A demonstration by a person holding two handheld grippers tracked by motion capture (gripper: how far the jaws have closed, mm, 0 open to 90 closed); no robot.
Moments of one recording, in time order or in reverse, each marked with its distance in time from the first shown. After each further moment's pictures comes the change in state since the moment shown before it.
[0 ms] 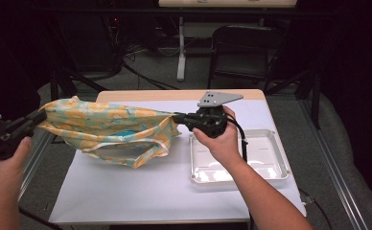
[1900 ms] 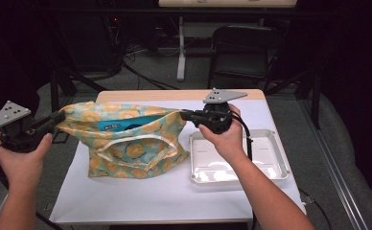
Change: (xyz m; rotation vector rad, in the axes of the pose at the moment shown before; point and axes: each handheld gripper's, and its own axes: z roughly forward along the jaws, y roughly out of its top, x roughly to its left) left arm -0.005 -0.018 0.042 0.103 -0.028 -0.023; right arm -0.021 -0.010 -0.002 0.039 -0.065 0.030
